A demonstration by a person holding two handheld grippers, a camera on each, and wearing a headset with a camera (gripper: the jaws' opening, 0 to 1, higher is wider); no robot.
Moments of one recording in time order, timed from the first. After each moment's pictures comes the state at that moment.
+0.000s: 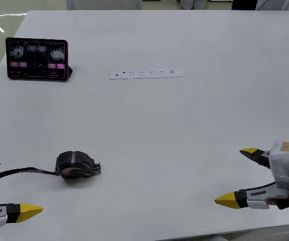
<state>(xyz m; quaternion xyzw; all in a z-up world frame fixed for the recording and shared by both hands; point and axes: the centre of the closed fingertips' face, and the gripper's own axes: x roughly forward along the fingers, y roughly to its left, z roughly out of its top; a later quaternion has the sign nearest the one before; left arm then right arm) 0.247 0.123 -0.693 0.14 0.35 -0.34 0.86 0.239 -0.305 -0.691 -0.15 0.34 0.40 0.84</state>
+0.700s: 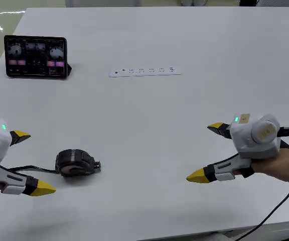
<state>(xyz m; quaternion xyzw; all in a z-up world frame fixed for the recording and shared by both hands) 0.287 0.078 -0.685 0.24 0.36 -0.44 0.79 0.281 -0.245 -0.680 -0.18 0.31 0.46 0.81</state>
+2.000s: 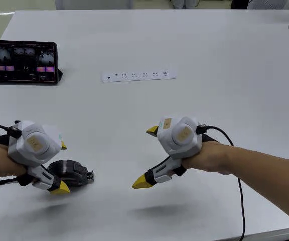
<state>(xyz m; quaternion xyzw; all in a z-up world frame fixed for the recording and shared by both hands) 0.309 0.024 -0.740 0.38 0.38 -0.54 0.65 0.313 -0.120 -0.709 -0.22 0.29 0.55 0.75</state>
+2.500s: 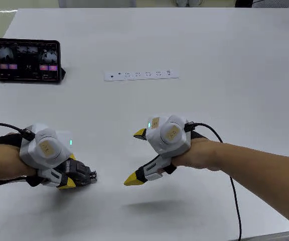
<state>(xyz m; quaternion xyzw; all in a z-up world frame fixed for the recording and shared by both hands) 0.304 0.021 -0.748 0.40 0.38 -0.56 0.62 0.311 -0.090 -0.716 -0.23 0.28 0.59 0.72</state>
